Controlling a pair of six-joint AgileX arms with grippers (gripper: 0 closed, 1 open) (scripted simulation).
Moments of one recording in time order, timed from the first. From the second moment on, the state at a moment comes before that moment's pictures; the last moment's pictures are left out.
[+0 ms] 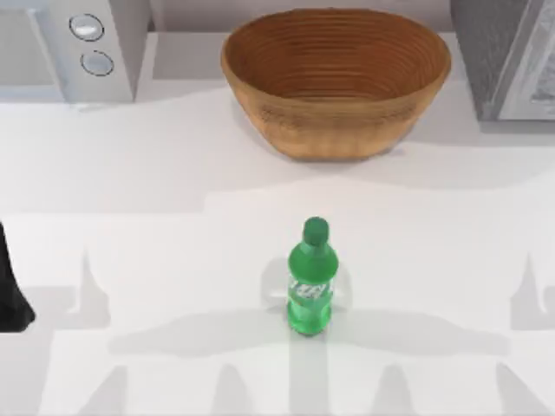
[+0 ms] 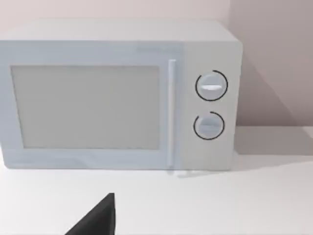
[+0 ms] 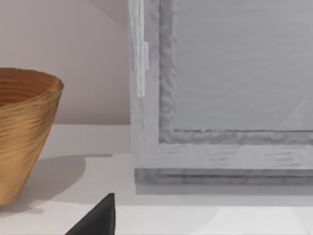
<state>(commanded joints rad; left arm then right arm) 0.00 0.00 0.00 0.00 0.00 0.00 0.00 0.00 0.00 0.00 0.00 0.00</state>
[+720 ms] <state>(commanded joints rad) -0.24 0.52 0.06 0.48 -0.06 0.01 0.00 0.00 0.00 0.00 0.00 0.00</state>
